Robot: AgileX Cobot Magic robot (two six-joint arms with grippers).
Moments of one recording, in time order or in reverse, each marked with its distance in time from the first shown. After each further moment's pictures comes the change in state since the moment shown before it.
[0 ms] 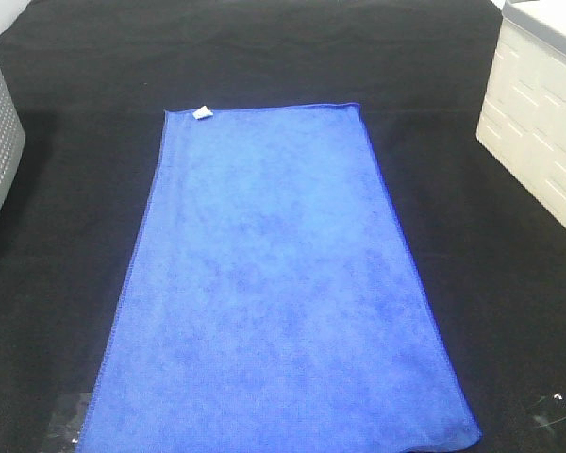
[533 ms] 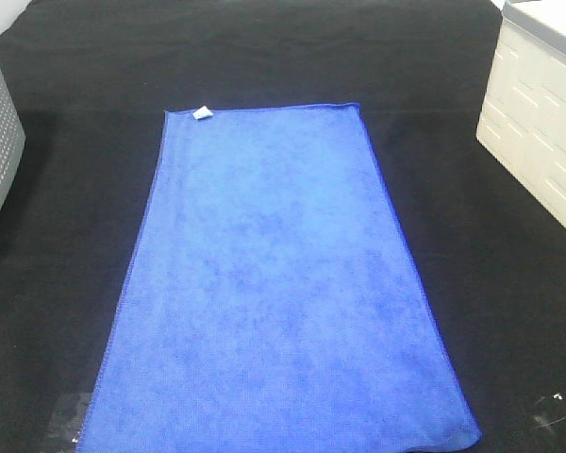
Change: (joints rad) left arm 0.000 -0.031 0.130 -0.037 0.048 0.000; right arm 0.000 -0.018 0.194 0.035 -0.052 -0.038
